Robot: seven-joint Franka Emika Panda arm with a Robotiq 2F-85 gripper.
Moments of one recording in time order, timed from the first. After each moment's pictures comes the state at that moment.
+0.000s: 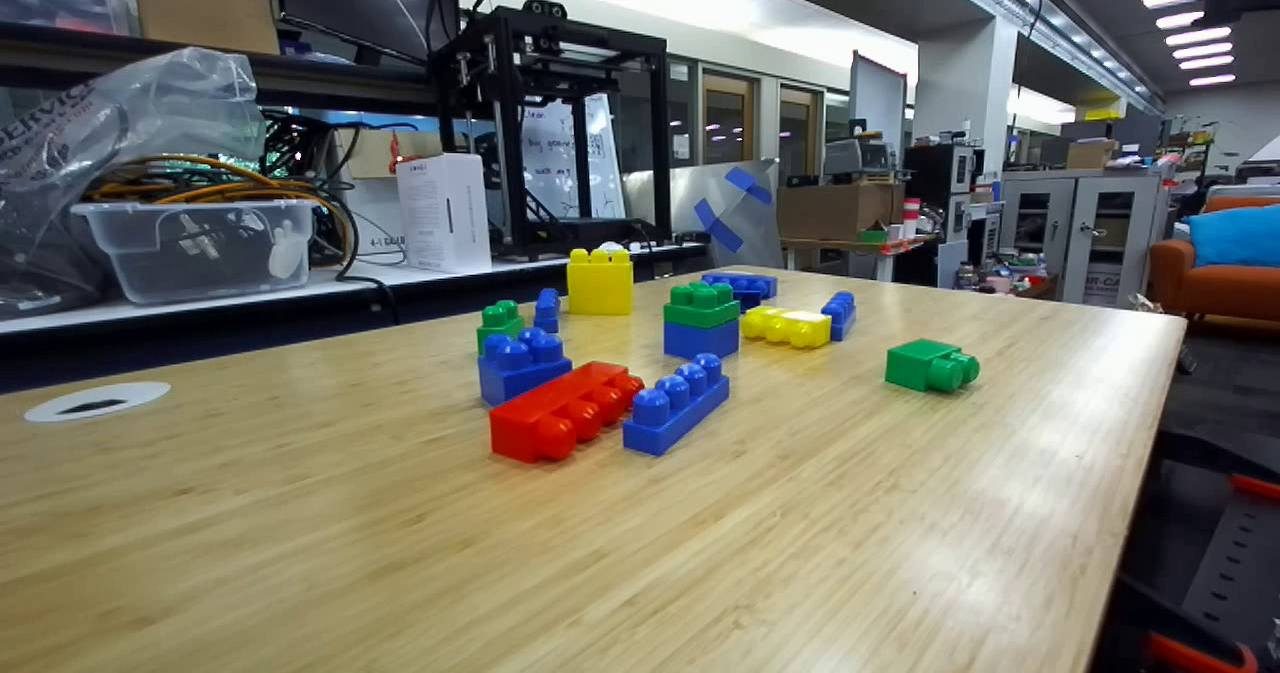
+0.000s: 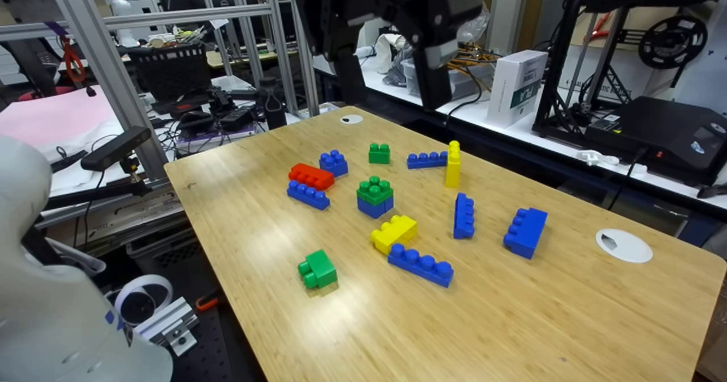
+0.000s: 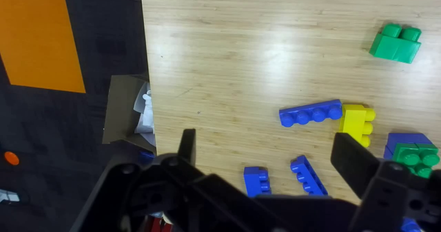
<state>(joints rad) -0.14 -0.66 -0.25 -2.35 -0.31 1.91 -0.42</state>
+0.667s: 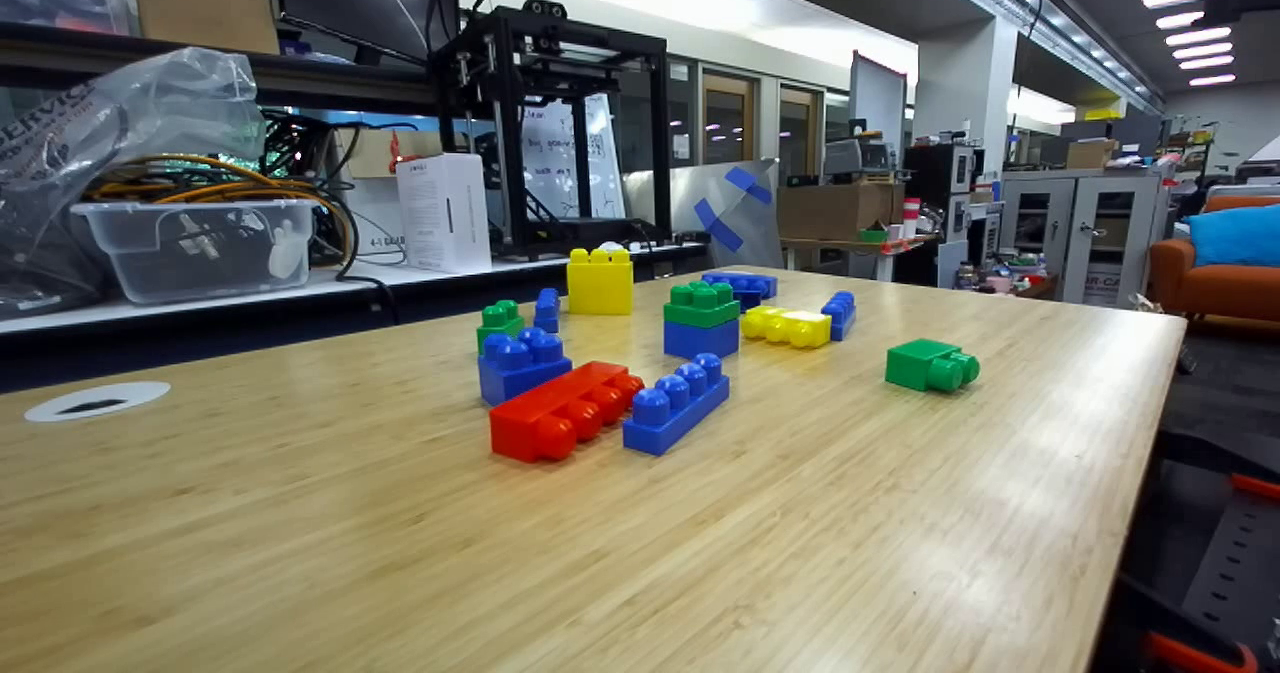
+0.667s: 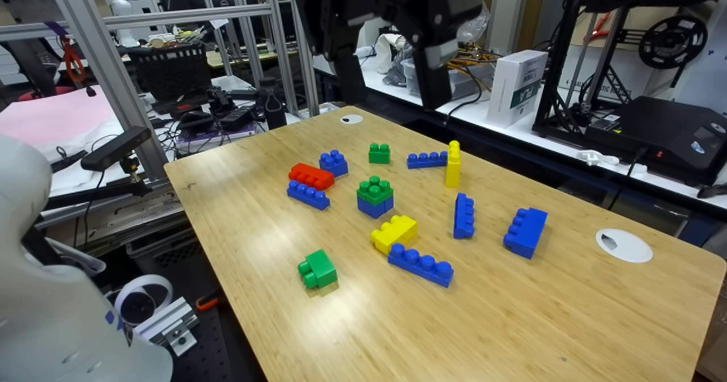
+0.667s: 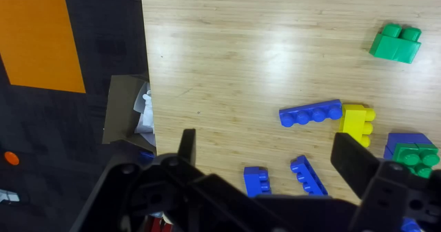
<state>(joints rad) -0.14 -0.66 -0.25 -2.35 -0.31 1.91 -0.42</state>
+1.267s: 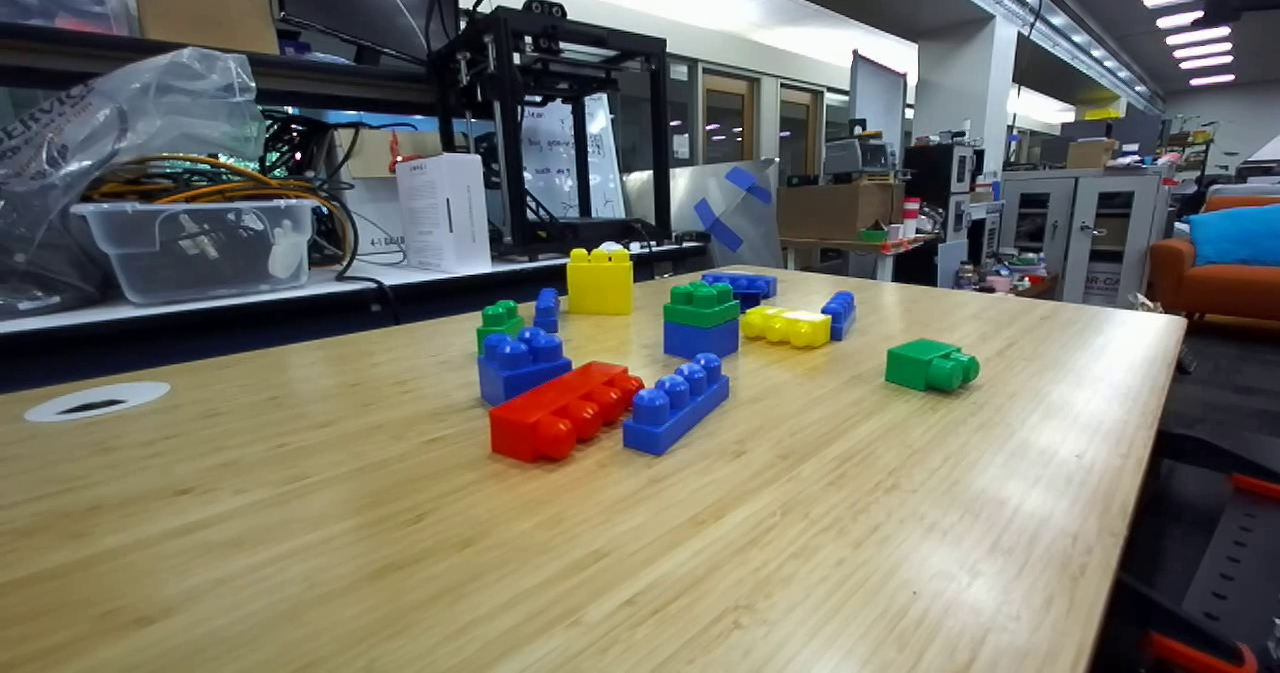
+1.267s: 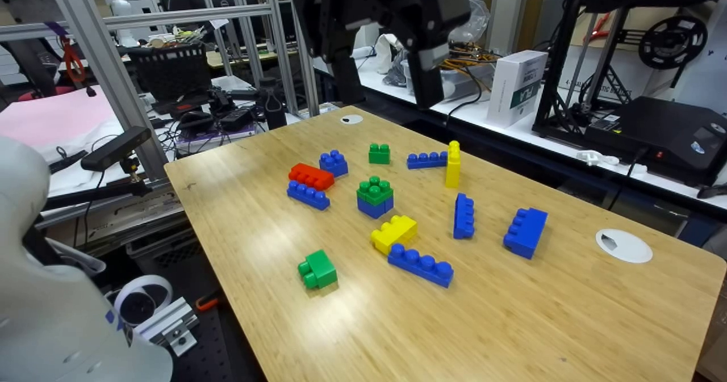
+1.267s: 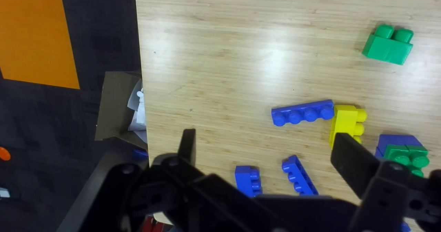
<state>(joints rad) -0.11 -0.66 -0.24 -2.36 -0.31 1.91 -0.41</state>
